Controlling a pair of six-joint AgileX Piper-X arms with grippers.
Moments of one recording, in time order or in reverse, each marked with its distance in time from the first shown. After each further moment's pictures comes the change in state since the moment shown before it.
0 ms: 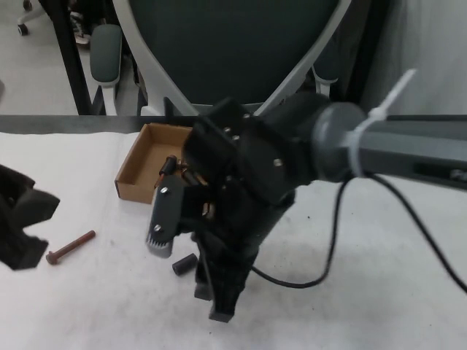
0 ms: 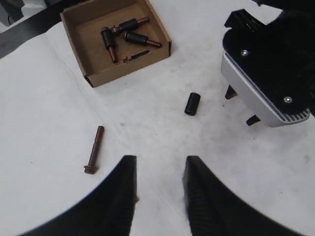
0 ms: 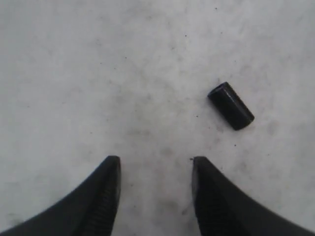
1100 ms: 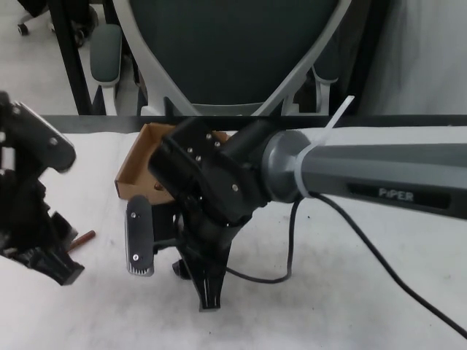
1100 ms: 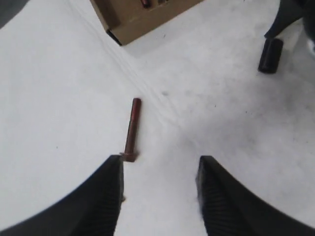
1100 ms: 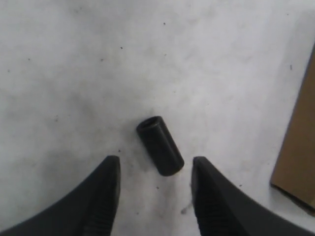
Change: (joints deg) left arm 0.0 15.8 7.9 -16.9 -10.9 7.2; right arm 1.6 7.9 -3.5 -8.6 12.2 -11.9
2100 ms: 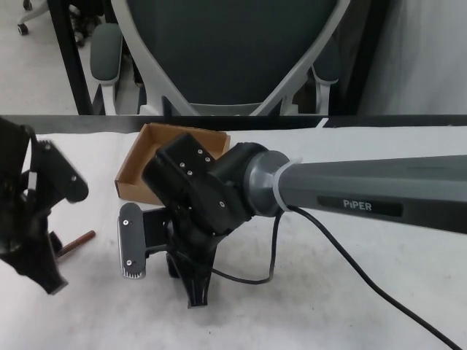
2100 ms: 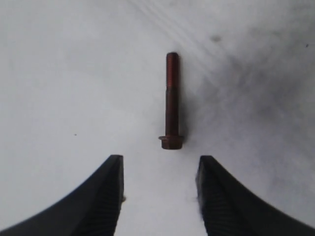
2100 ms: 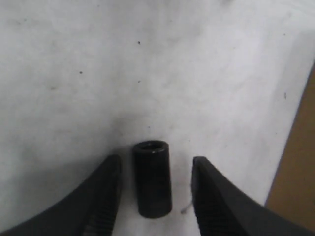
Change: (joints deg) left arm 5.4 17.1 0.1 -9.9 -6.1 14.4; right arm -0.5 4.9 -1.9 -7.9 0.9 -3.0
